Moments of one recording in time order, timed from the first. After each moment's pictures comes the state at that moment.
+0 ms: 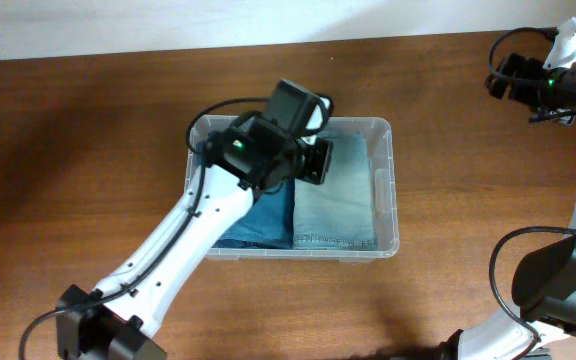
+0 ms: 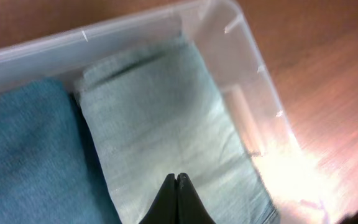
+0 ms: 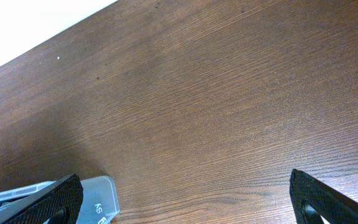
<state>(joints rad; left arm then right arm) -0.66 1.74 1.63 -0.84 0.13 -0.26 -0.40 1.84 1.90 -1.09 -0.28 0.07</state>
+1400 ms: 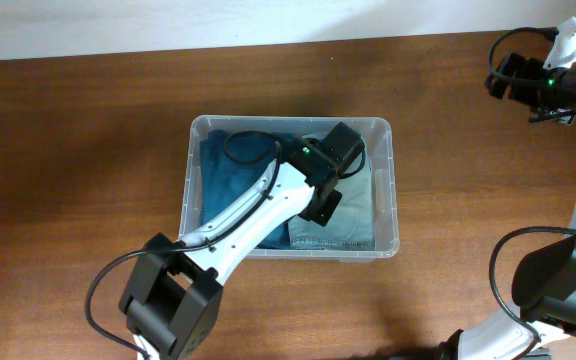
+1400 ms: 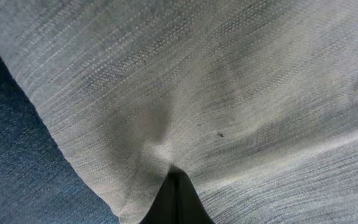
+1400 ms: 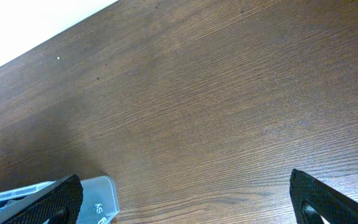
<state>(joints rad) -0.78 1.99 1.67 -1.11 -0.11 -0.17 -0.40 1.84 1.90 -1.09 -0.28 0.07</state>
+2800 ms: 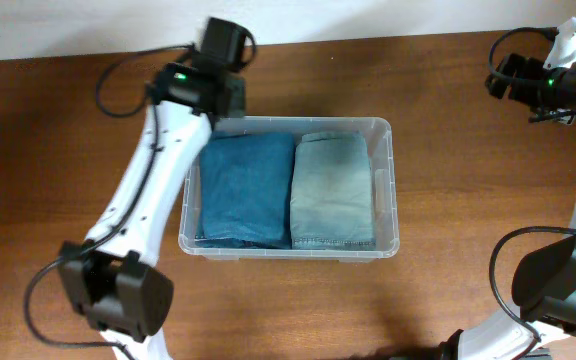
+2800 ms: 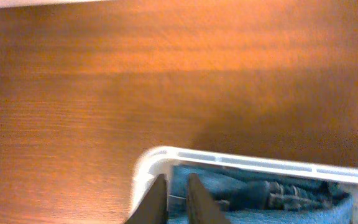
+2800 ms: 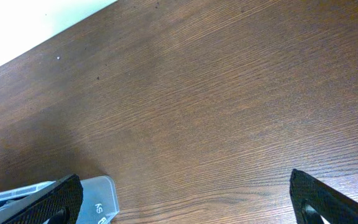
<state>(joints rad) -0.34 1.95 1.99 -1.04 -0.32 -0.25 -0.40 1.84 1.90 -1.09 -0.28 0.07</state>
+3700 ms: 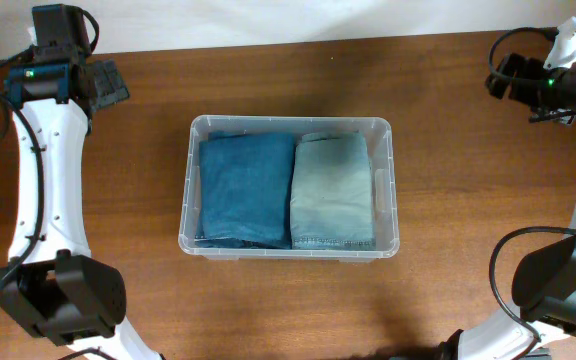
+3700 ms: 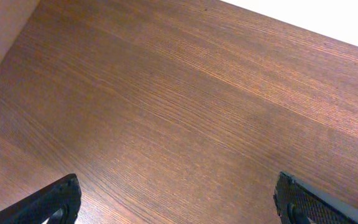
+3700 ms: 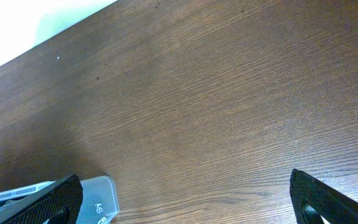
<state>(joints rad) 0.08 1.92 2.00 -1.05 -0.33 -0.26 -0.40 1.84 1.90 -1.09 -0.28 0.07</state>
